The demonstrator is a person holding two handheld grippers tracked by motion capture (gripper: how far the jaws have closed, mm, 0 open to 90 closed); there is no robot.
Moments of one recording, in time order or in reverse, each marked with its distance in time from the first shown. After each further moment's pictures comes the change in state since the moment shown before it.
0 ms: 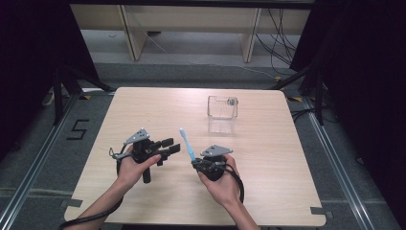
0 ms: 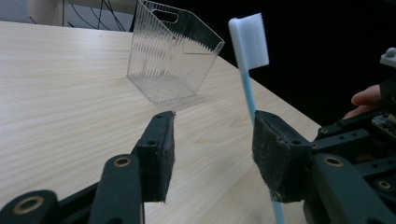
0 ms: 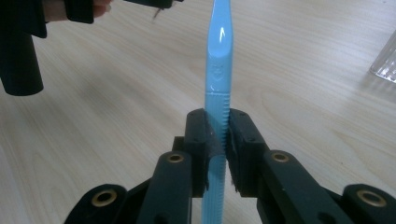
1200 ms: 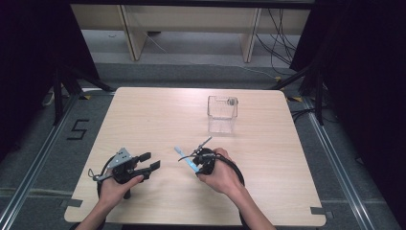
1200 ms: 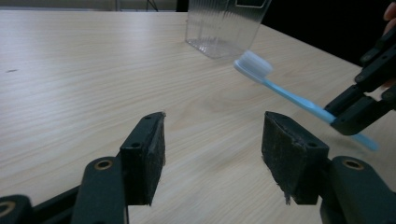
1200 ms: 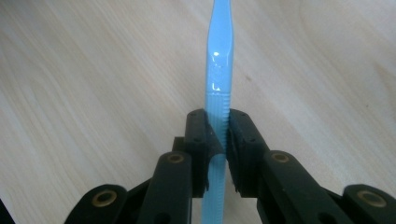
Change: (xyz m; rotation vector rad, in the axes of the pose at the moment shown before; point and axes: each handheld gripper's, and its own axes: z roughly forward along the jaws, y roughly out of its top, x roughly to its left) left arm 0.015 -0.053 -0.055 0.018 0.165 0.118; right arm -0.002 0.024 0.018 0.512 0.034 -0.120
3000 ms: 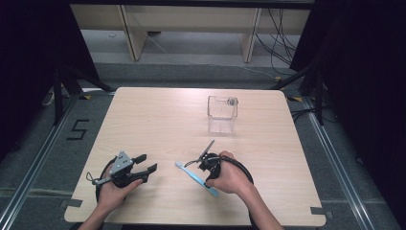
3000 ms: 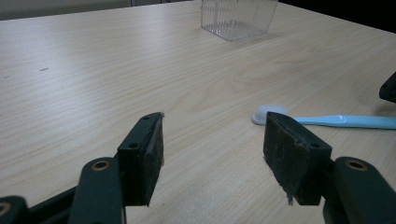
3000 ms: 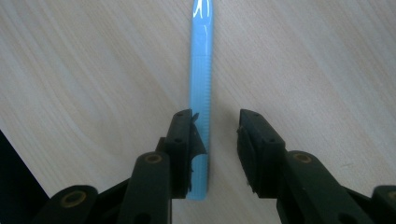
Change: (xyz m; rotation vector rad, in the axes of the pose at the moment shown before) left arm 0.004 -0.014 -0.007 0.028 0.107 0.121; right arm -0.008 -0.016 -0.001 0.205 0.038 -0.041
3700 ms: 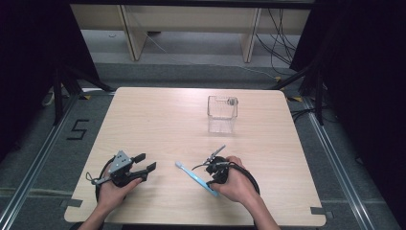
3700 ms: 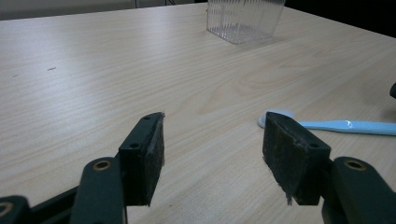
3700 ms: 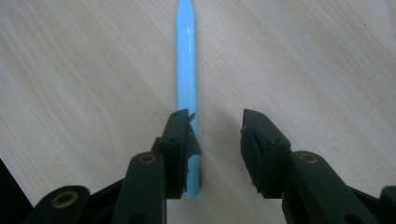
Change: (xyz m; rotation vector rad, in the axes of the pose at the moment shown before) left arm 0.003 0.001 -0.001 0.004 0.022 -0.013; right arm 0.000 -0.026 -0.003 -0.152 -0.039 0.045
